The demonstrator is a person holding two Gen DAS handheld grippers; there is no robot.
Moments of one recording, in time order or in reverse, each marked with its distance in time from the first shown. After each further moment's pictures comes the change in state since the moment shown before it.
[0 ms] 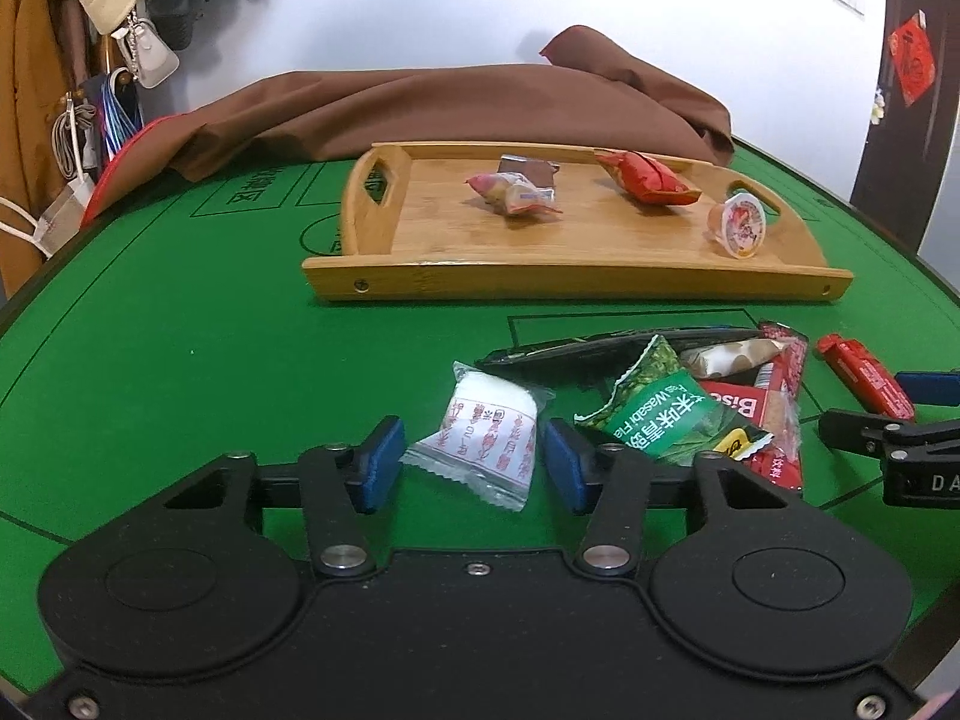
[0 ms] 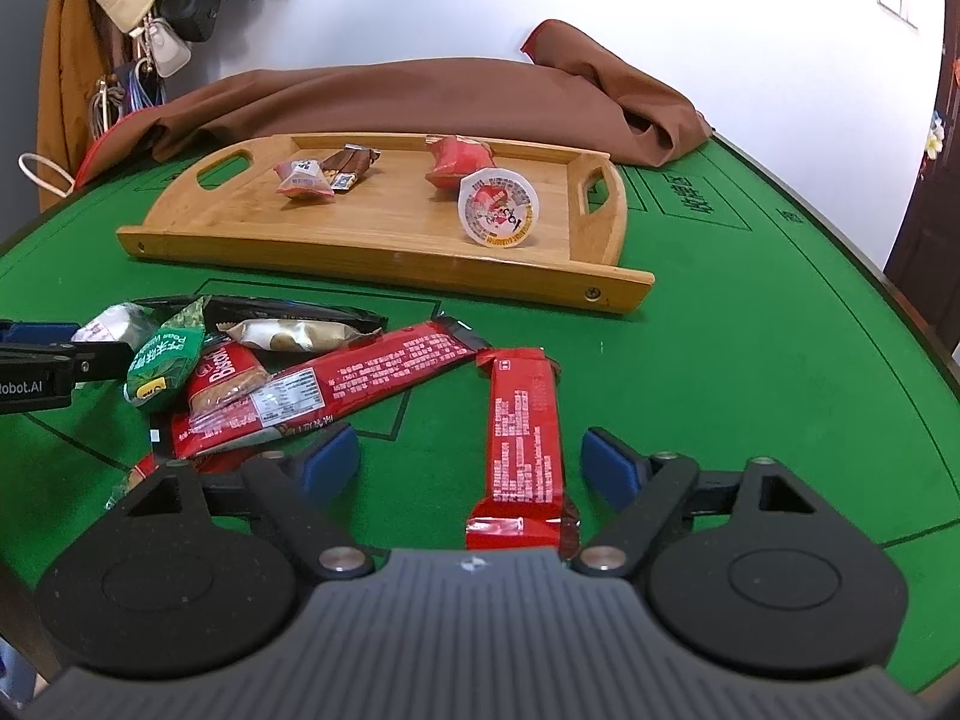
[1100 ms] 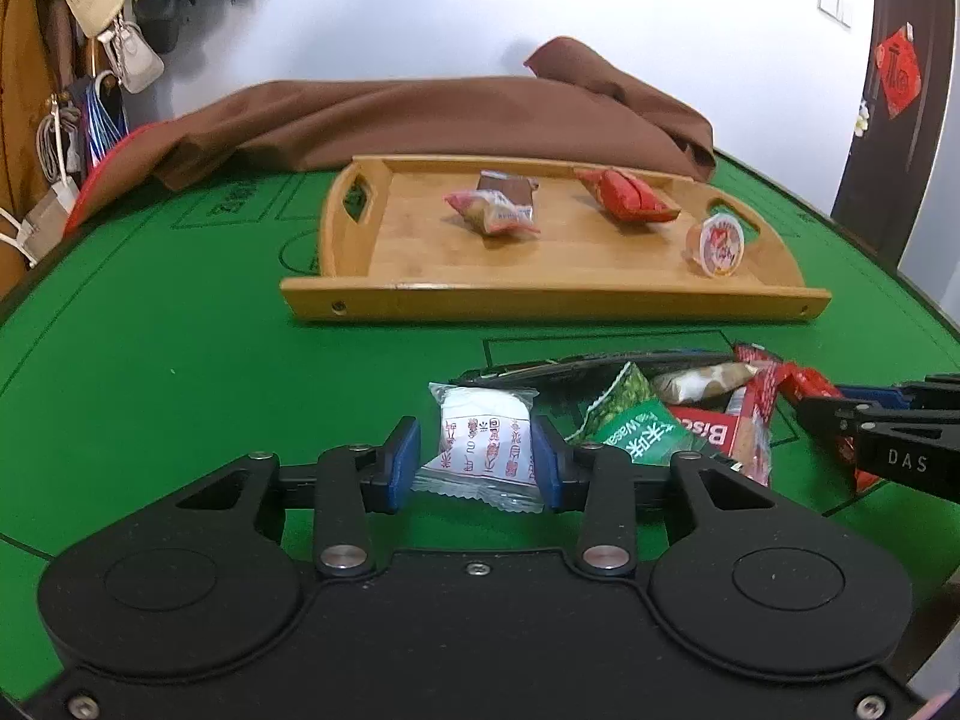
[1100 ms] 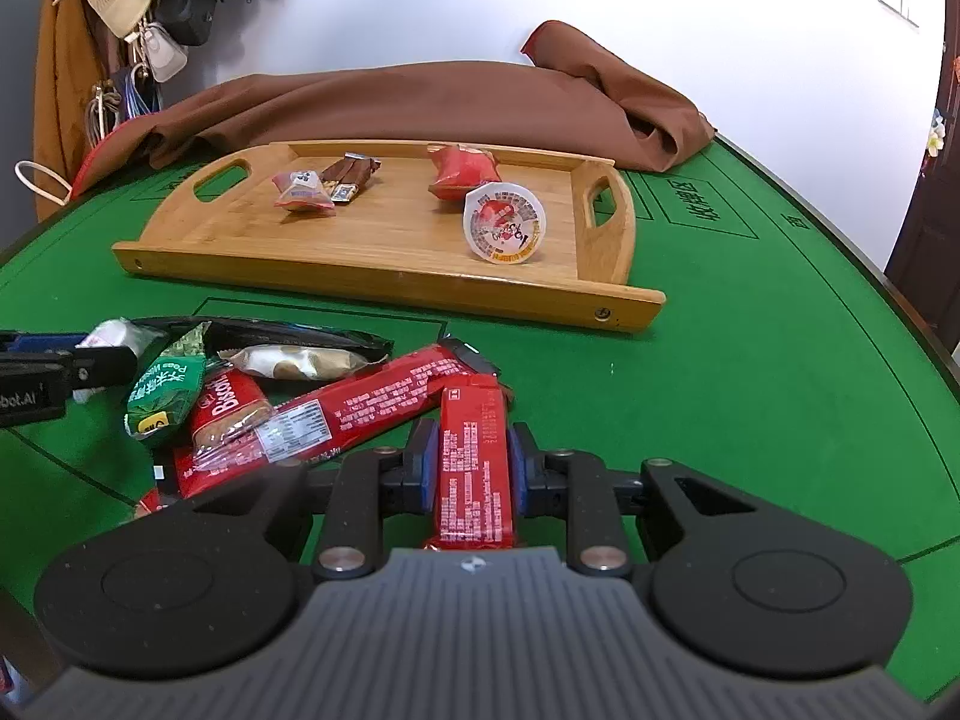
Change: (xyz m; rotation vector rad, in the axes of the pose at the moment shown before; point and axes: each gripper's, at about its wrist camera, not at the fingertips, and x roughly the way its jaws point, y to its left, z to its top) left arm -0.006 -0.002 0.010 -0.007 -0.018 -0.040; right arm 0.005 0.004 0.011 0.004 -0.001 -0.001
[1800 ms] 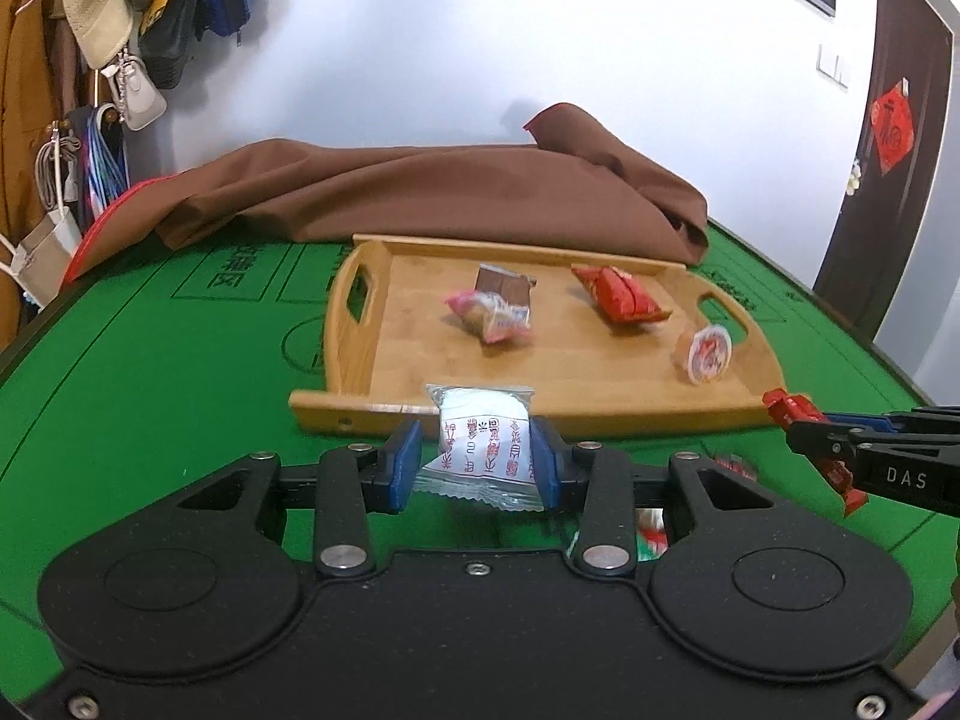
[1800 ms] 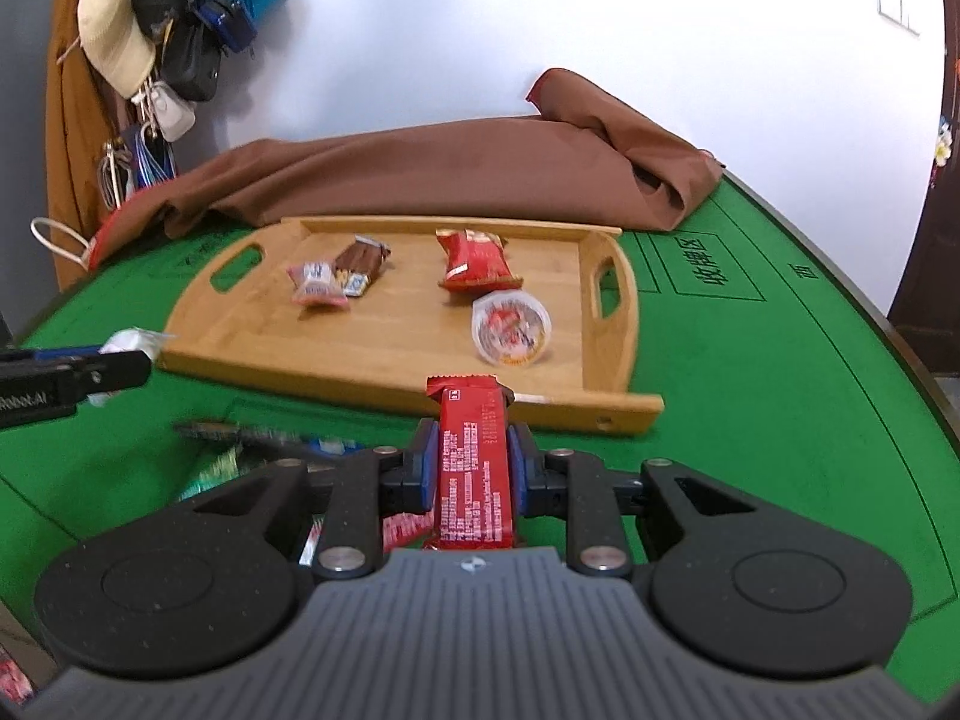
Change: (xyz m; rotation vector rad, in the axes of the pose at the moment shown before) left arm -0.013 0.010 0.054 -0.042 -0.079 -0.040; right arm -0.013 -0.010 0.051 0.044 -0.057 0.054
